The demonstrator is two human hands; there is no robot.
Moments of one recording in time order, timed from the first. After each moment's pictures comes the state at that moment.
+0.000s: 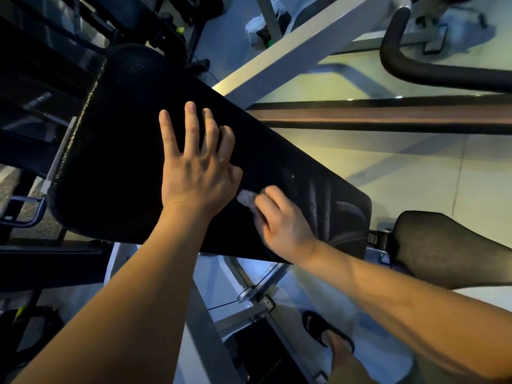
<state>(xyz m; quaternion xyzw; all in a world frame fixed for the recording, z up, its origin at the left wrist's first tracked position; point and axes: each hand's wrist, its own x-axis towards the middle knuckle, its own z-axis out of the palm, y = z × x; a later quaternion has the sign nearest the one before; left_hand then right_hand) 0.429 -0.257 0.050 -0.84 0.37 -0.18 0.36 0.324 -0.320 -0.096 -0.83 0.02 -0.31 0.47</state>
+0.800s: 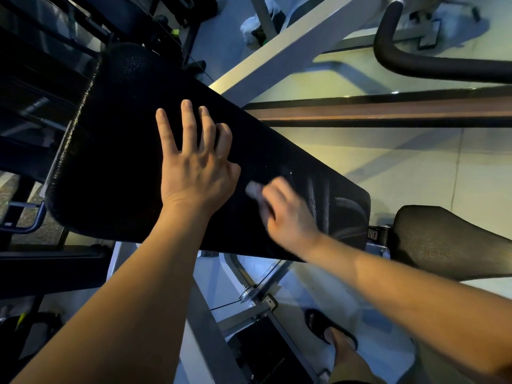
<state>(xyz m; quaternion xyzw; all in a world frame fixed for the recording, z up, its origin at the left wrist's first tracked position) 0.429 -0.258 0.050 -0.84 0.38 -0.18 0.35 0.326 -0.326 -0.110 -0.82 0.07 -0.31 0.48</state>
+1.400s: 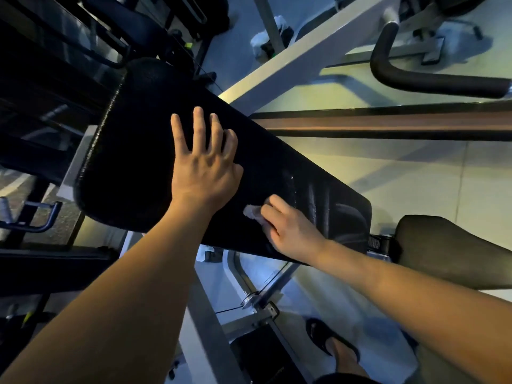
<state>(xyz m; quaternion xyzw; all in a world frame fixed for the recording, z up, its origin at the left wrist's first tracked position) 0.425 -0.259 0.057 -0.83 0.38 -0.18 0.36 0.304 -0.331 -0.108 -0.84 -0.05 -0.23 0.49</state>
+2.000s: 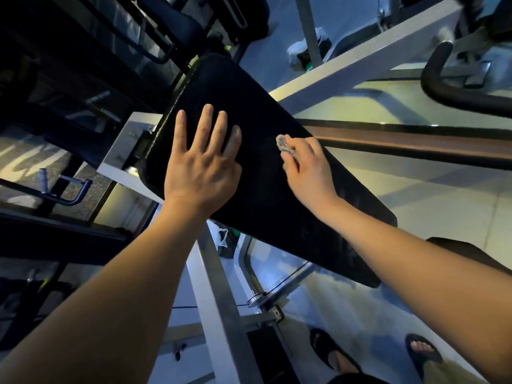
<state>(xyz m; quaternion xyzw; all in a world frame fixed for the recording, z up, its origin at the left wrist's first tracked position) 0.419 -0.189 0.109 -0.83 0.38 -0.24 0.33 0.385 -0.342 -0.054 -0.78 0.12 -0.31 0.53</state>
